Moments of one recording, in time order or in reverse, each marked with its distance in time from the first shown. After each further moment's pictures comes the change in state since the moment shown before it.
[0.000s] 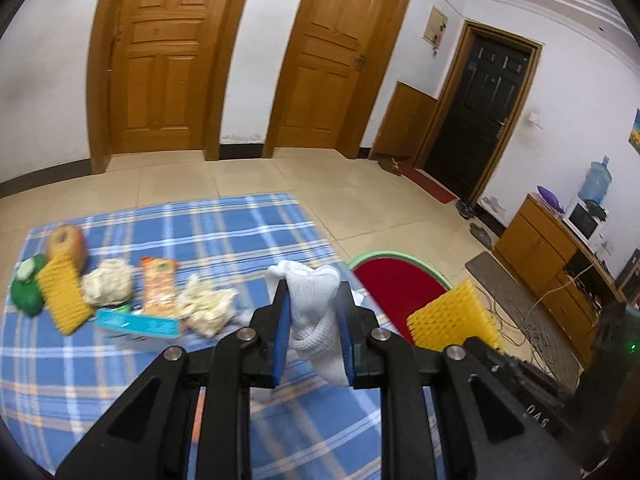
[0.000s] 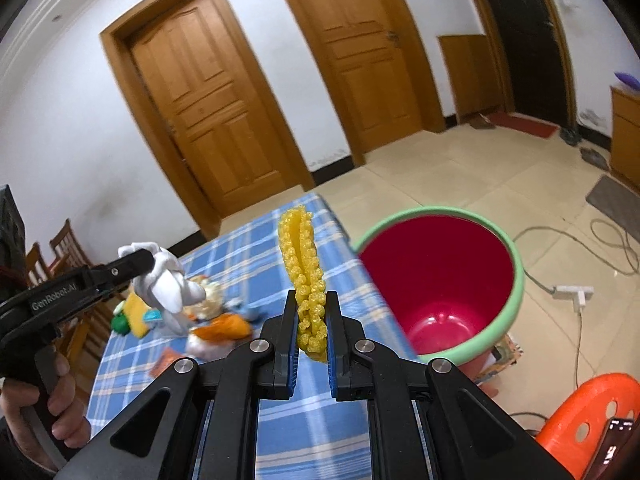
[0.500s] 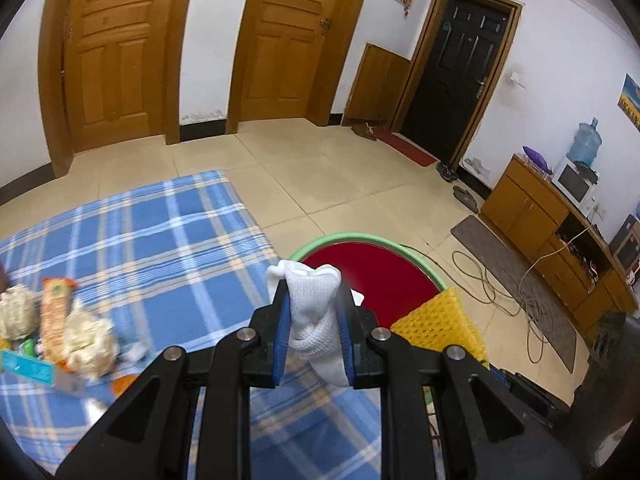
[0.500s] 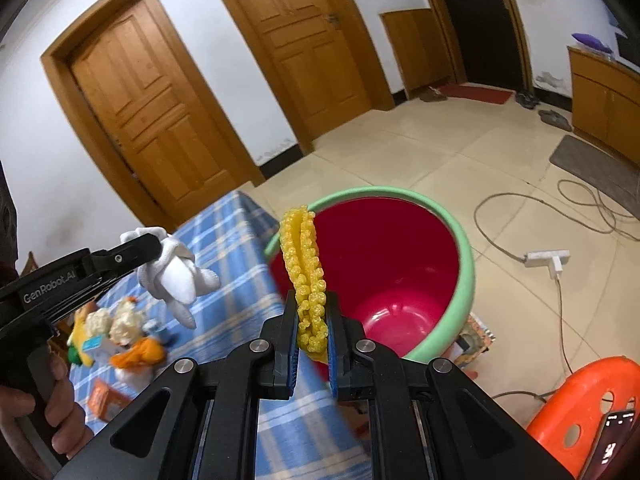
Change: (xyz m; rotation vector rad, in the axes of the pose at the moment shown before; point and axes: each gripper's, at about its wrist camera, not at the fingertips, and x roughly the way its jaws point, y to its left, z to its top) left arm 0.109 -0.068 0.006 0.089 0.115 -0.061; right arm 0.040 -0.073 0.011 0.131 0.044 -0.132
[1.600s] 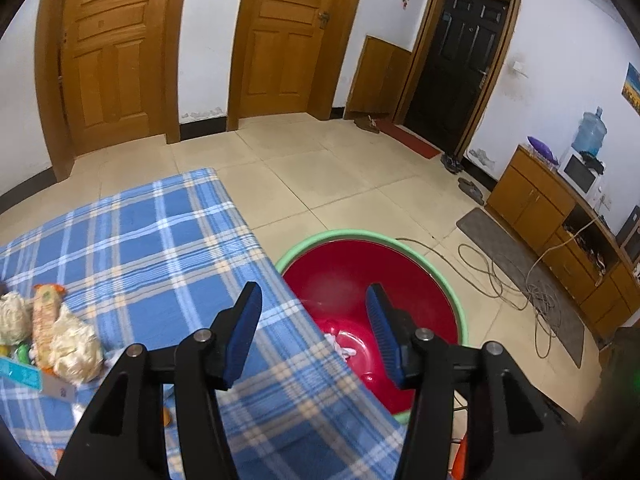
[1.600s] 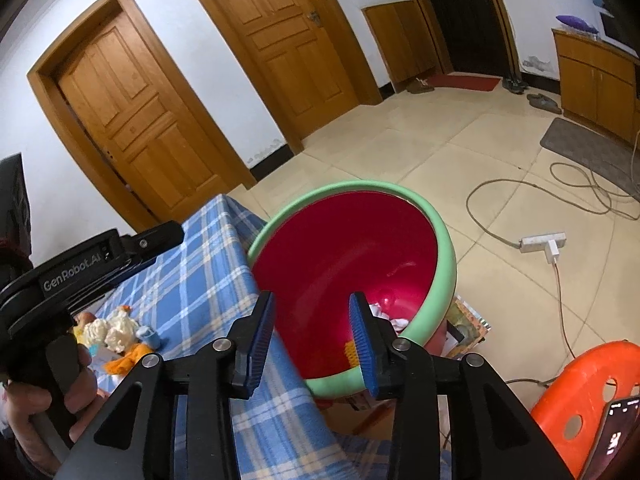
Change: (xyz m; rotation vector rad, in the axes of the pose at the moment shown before) left arm 0.007 -0.011 0.002 0.013 0.016 0.028; right arm -0.009 -0.015 -0.002 0.055 -0.005 0.001
